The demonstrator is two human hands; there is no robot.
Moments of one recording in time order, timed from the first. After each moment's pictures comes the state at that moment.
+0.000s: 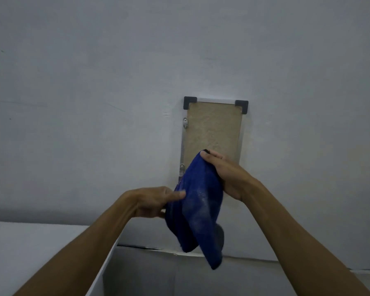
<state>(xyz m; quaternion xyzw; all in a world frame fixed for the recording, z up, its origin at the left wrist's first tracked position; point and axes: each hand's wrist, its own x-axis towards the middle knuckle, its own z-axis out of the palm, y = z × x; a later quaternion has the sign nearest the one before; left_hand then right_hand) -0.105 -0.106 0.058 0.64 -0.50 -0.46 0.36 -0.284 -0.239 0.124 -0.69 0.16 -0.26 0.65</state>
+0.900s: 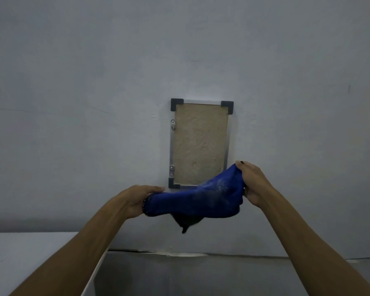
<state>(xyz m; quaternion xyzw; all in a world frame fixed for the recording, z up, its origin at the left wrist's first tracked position) -0.097 -0.111 0.047 0.64 -0.25 -0.42 0.60 -0.343 -0.304 0.092 -0.59 0.34 -0.41 0.60</state>
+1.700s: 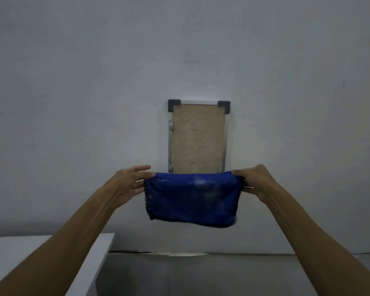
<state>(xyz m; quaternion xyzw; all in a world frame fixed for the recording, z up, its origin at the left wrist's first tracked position) -0.079 -0.098 0.083 0.58 -0.29 -0.35 0.67 -0.355 -0.319 0.094 -0.61 0.40 -0.39 0.56</state>
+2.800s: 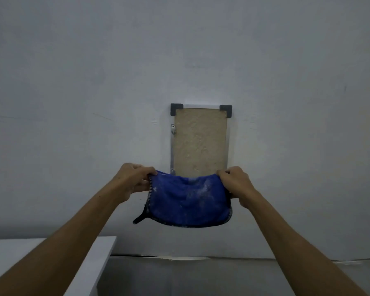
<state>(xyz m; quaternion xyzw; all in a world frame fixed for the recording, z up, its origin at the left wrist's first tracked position) -0.099 -0.096 0.110 0.68 -0.30 -0.23 0.62 -0.316 -0.288 0.090 -0.76 0.38 -0.35 0.40</state>
